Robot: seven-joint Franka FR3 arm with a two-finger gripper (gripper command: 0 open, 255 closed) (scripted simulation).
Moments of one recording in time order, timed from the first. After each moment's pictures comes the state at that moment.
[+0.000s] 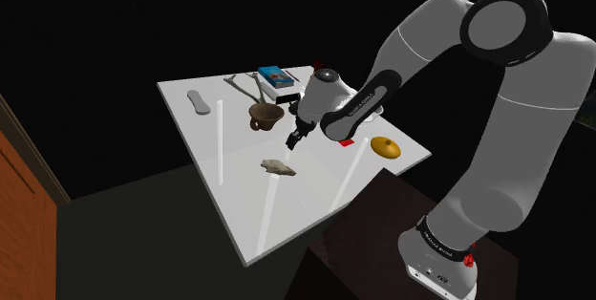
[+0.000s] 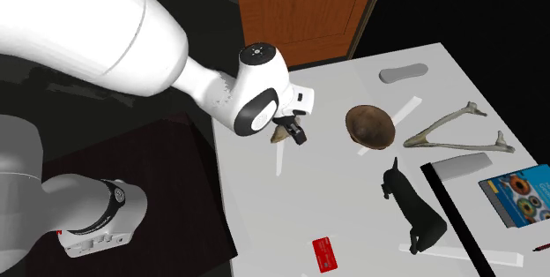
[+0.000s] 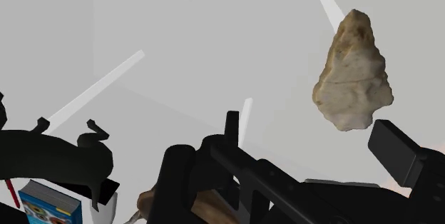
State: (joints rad) arm -0.05 0.30 0.02 -2.40 -0.51 2.89 0.31
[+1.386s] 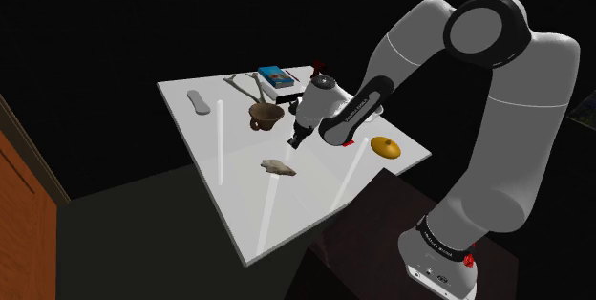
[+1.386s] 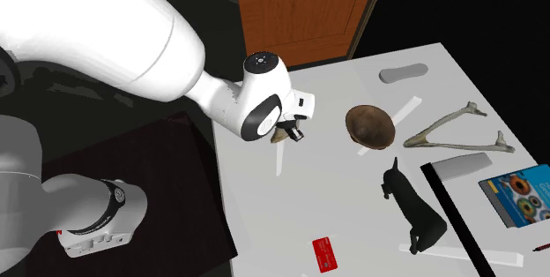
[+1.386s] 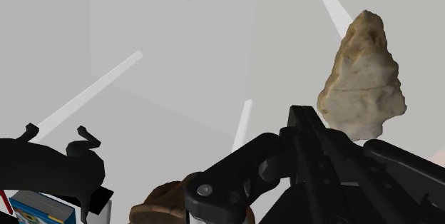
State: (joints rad) arm -0.02 0.37 -0.02 -2.37 -0.55 2.93 0.35
